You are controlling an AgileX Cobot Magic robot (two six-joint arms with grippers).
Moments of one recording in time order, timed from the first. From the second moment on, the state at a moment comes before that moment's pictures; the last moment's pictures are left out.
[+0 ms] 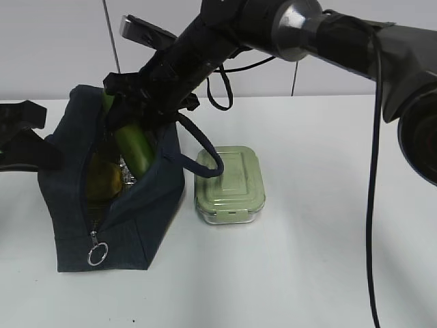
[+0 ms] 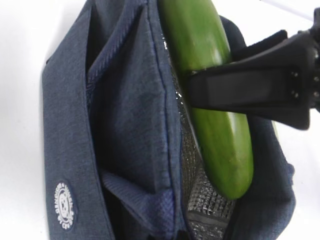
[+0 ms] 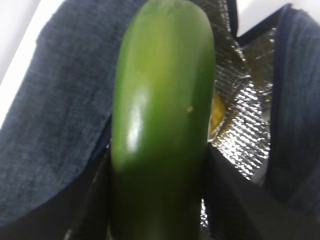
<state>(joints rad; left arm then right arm) -0.09 1.29 -0.83 -0.69 0.73 0.38 0.51 2.37 -2.23 0.70 1.04 -0.26</state>
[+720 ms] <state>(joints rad) -0.09 1.29 -0.83 -0.69 0.72 0.38 0.50 2.37 -2.33 0.73 1.21 -0.26</state>
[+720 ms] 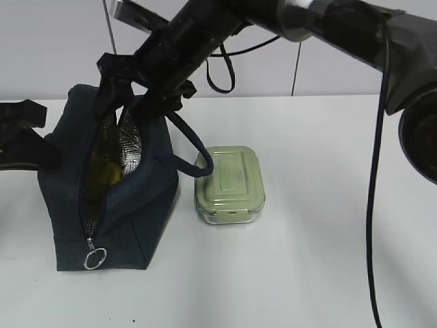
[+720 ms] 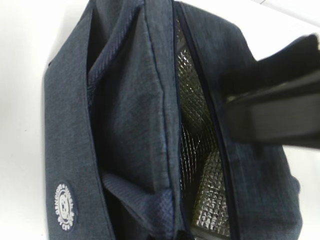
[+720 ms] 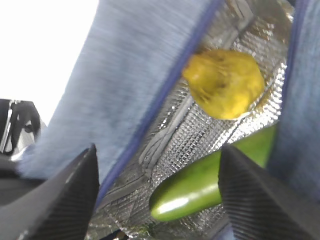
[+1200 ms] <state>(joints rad) -0.09 1.29 -0.83 -0.69 0.72 0.38 0.42 2.37 -2.50 0.50 1.24 -0.17</state>
